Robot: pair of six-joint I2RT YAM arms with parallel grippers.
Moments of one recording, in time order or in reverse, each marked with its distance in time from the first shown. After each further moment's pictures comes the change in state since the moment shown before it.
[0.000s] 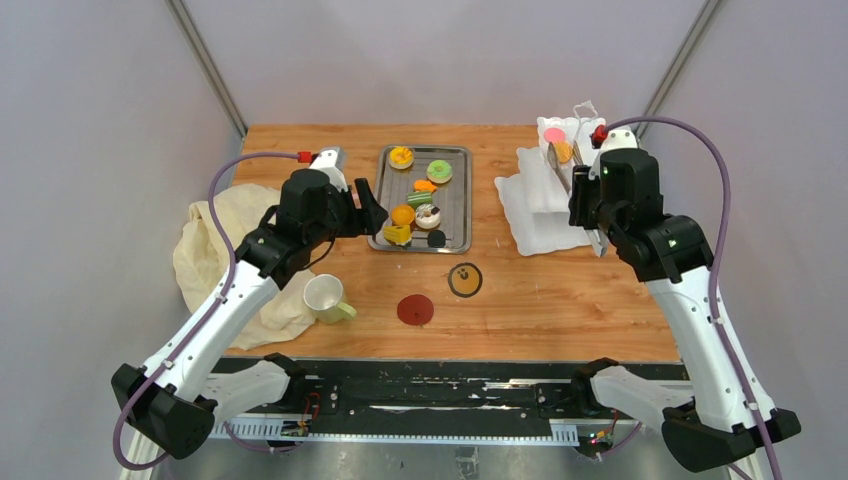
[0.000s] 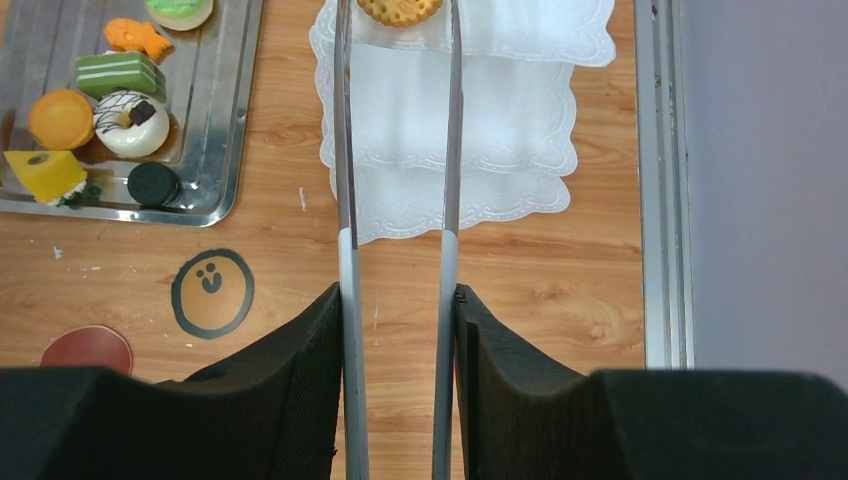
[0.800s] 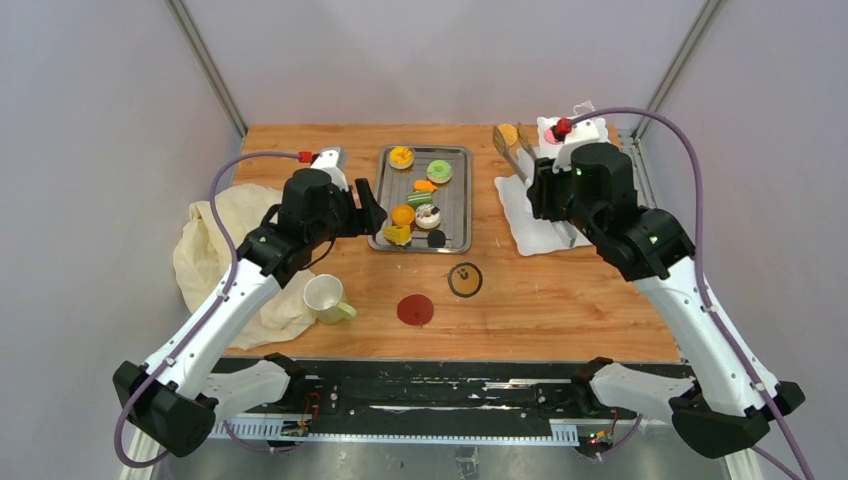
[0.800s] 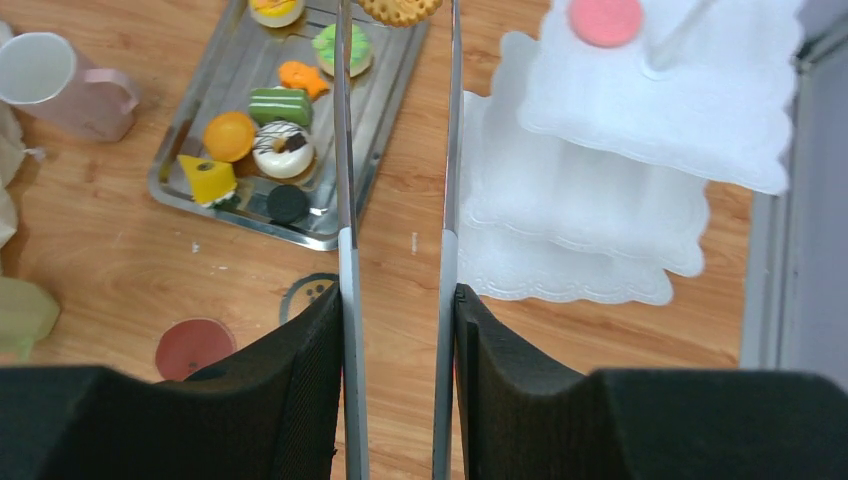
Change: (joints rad) left arm 0.000 0.012 0.002 -0.007 -0.022 0.008; right arm 0.219 0.070 0.037 0.134 -0.043 0.024
